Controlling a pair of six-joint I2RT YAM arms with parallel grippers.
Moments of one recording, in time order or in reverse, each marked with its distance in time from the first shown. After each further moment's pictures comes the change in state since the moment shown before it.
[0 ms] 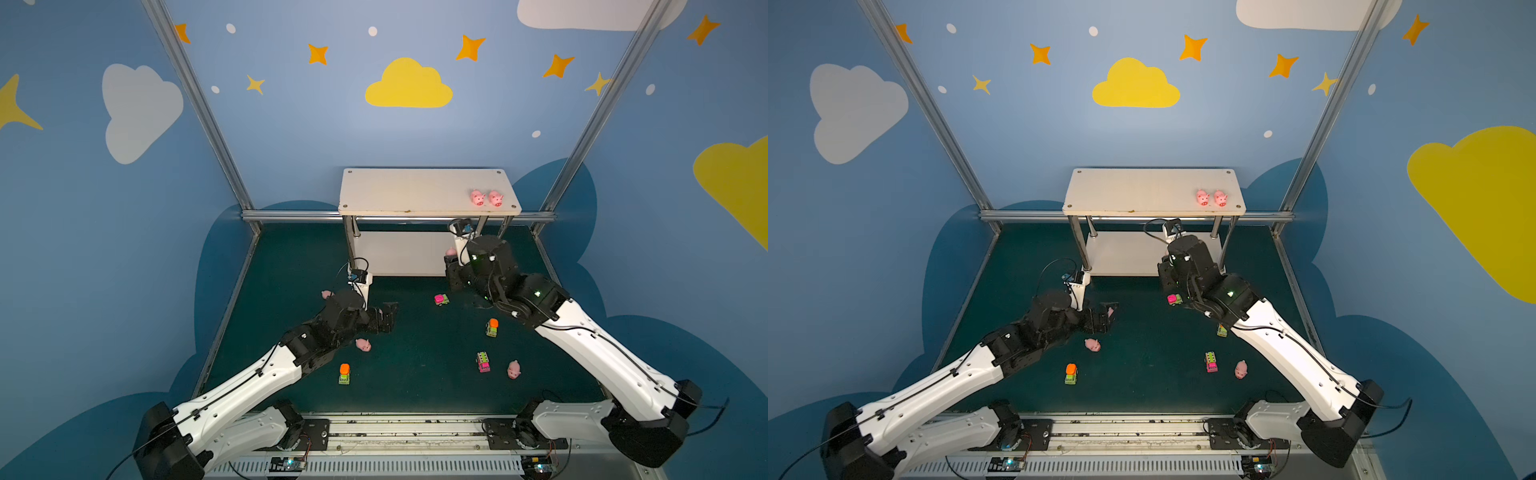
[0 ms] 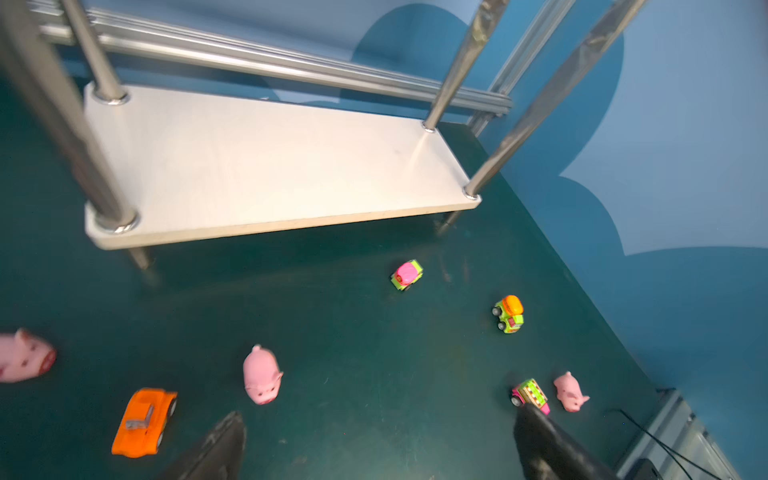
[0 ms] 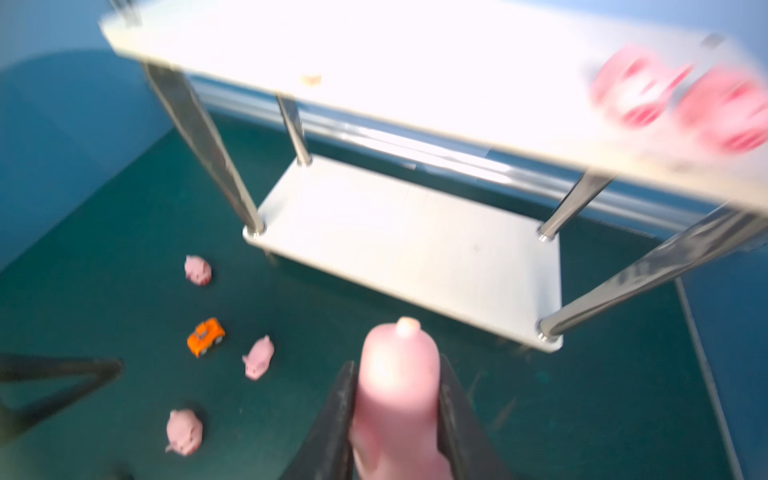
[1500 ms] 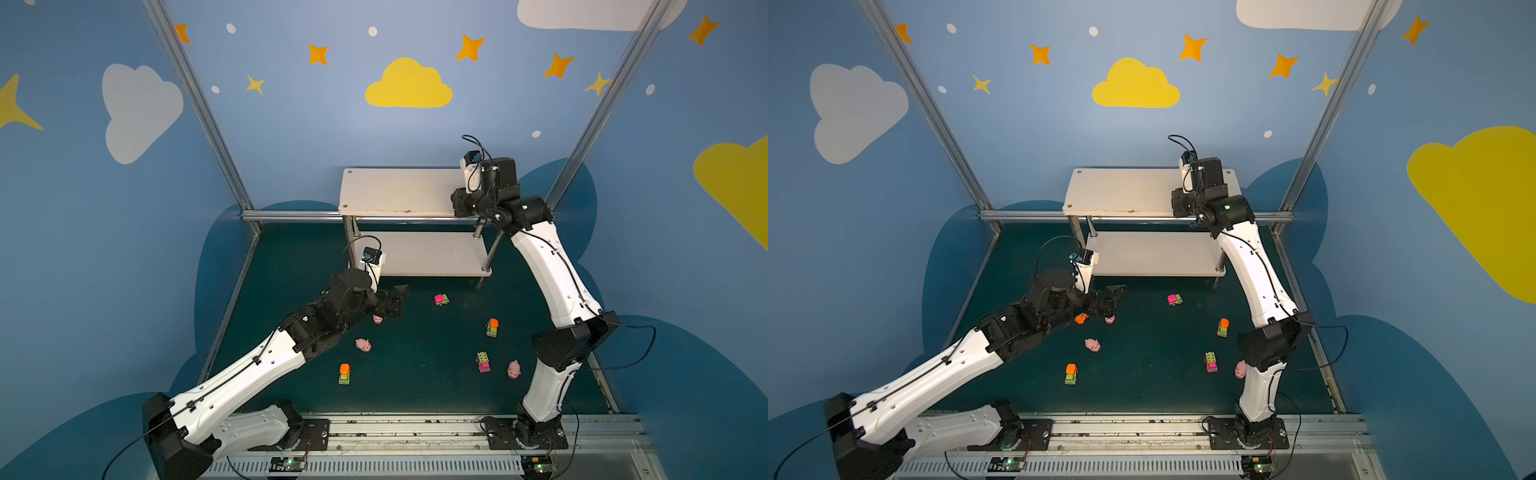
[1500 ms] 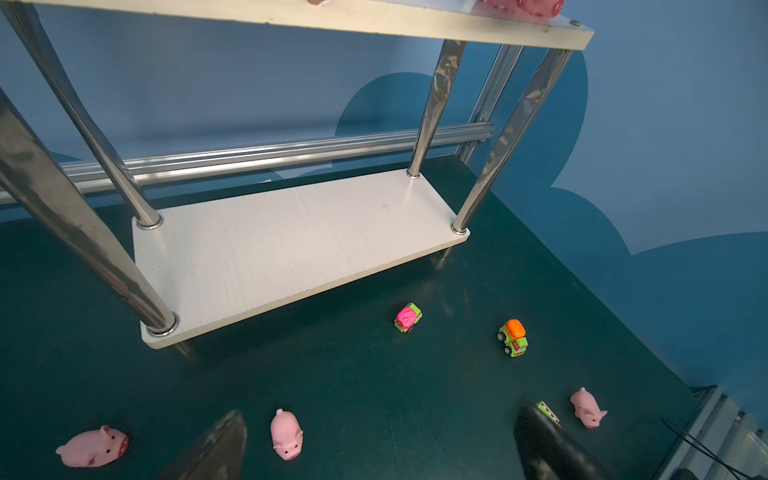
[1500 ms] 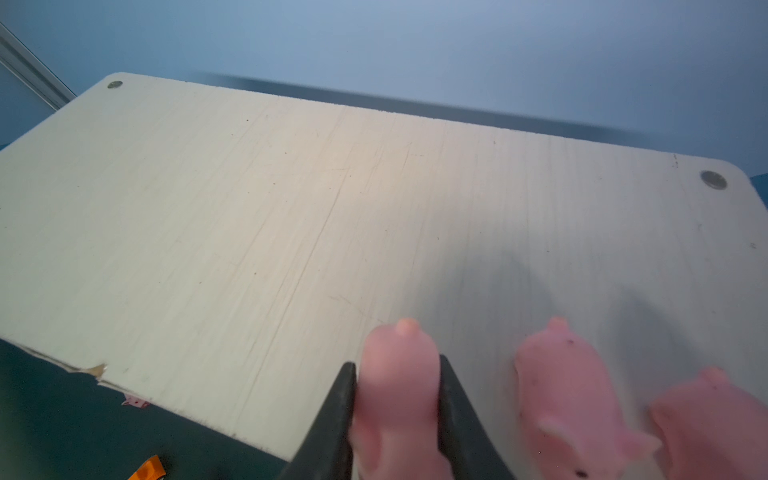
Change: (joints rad) left arm -0.024 0.034 0.185 -0.109 -0.087 0.149; right arm -0.338 0.596 0.713 -0.160 -0.306 -0.069
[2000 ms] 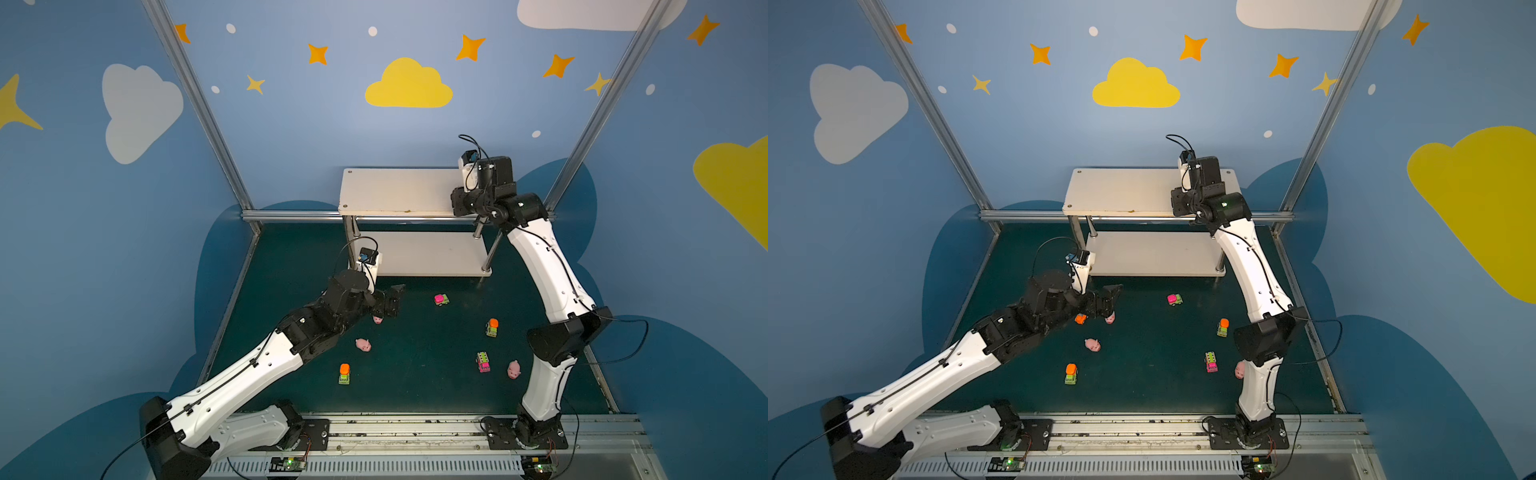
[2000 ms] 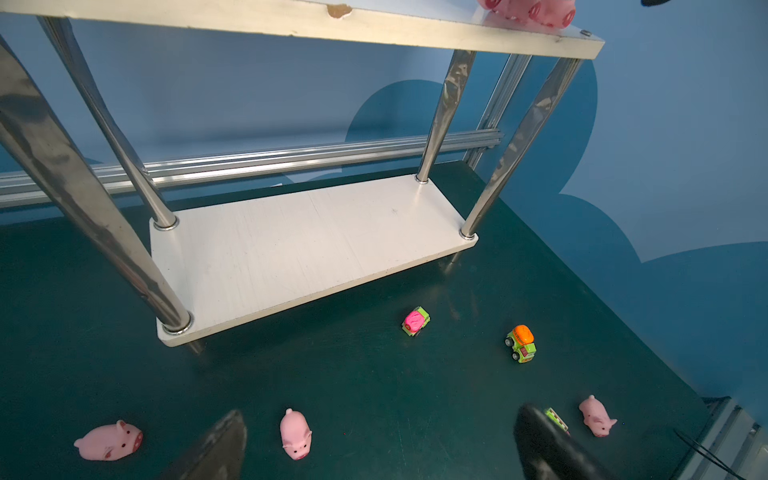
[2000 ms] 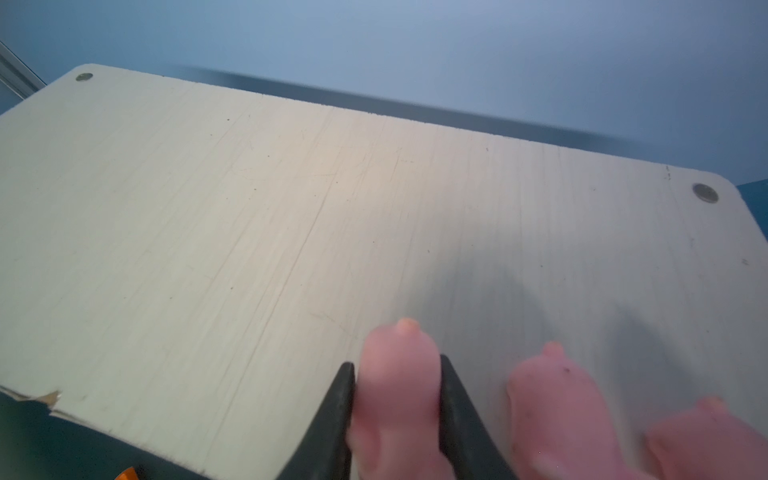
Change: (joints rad) left arm 0.010 -0.018 -0.005 0.000 -0.018 0.000; right arm -0.002 0.043 0.063 -0.023 0.026 -0.026
